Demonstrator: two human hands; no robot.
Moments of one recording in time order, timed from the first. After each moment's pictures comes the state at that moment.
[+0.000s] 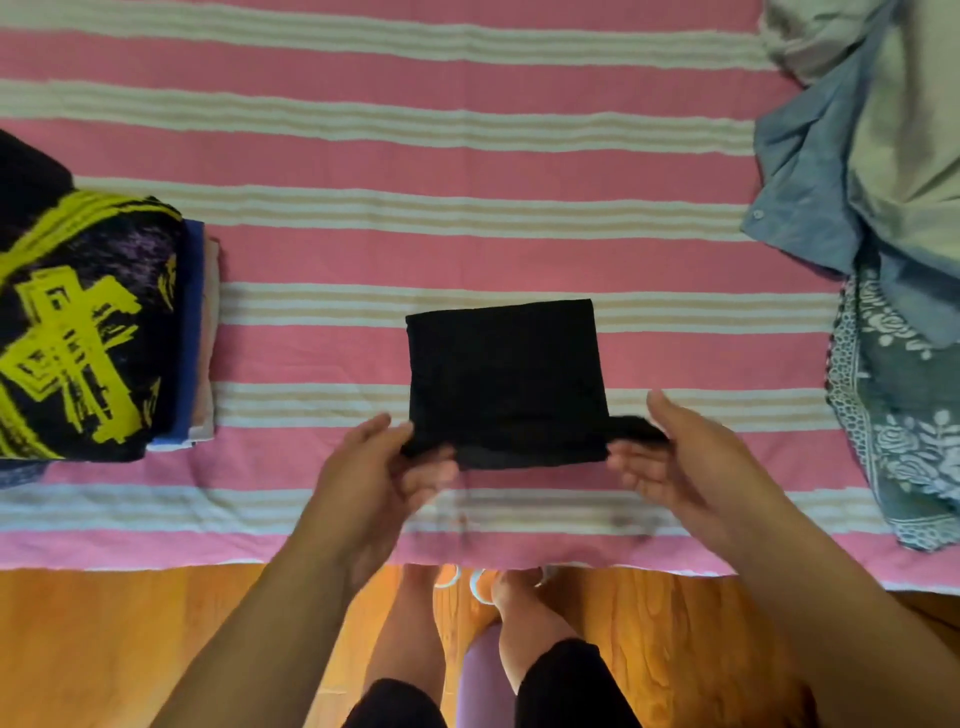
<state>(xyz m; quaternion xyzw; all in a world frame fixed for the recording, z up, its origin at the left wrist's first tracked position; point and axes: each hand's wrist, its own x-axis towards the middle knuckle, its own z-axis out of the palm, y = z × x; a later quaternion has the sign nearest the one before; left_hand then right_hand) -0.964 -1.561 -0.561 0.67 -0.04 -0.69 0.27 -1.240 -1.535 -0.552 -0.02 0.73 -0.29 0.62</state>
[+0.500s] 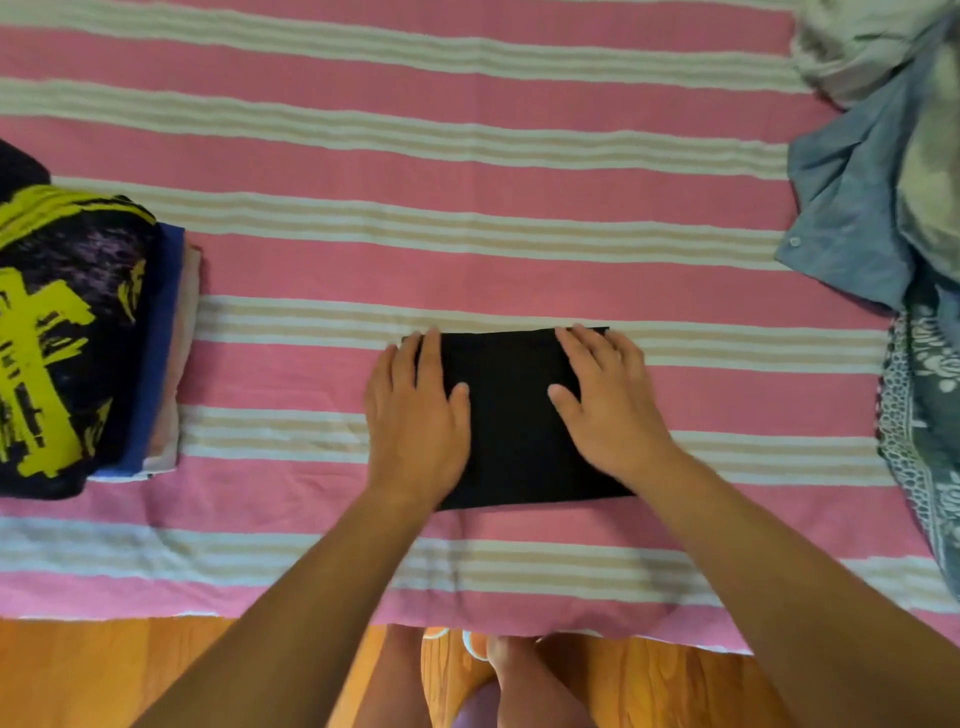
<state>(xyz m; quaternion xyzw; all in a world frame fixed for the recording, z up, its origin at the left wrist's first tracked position) -1.005 -1.613 -0.677 0.70 -0.68 -0.23 0.05 -1.215 -1.615 -0.673 -0.67 0.70 0.00 0.26</state>
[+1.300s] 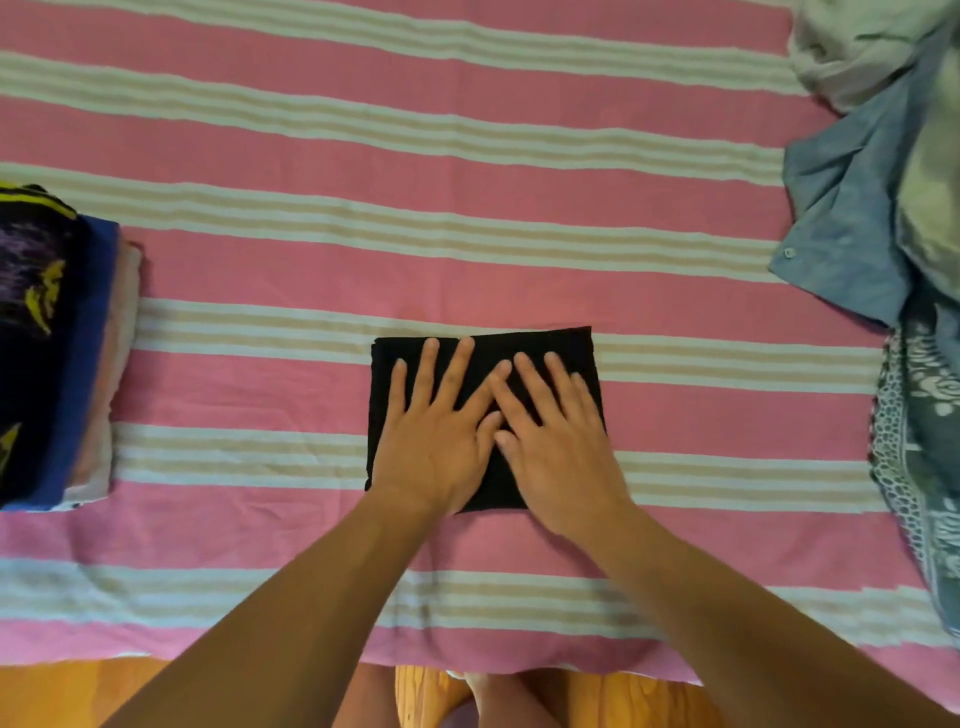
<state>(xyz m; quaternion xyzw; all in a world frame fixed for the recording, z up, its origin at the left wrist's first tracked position) -1.032 -1.621 -0.733 0.54 -0.82 -0.17 -0.10 -1.199 -1.591 -0.716 -0.78 0.61 0.04 0.13</state>
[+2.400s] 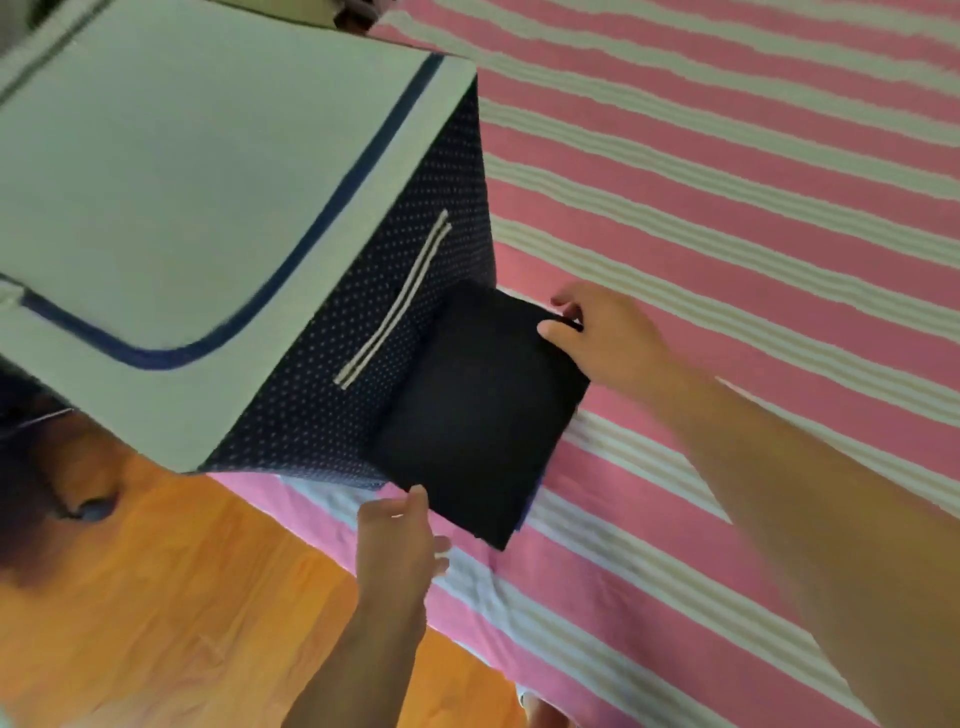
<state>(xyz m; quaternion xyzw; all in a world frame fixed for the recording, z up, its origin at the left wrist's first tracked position) -0.696 -1.577 -0.525 0.83 0.01 -0.40 0.40 -0.827 -1.815 -0.524 -0.78 0.51 -0.05 0.36</state>
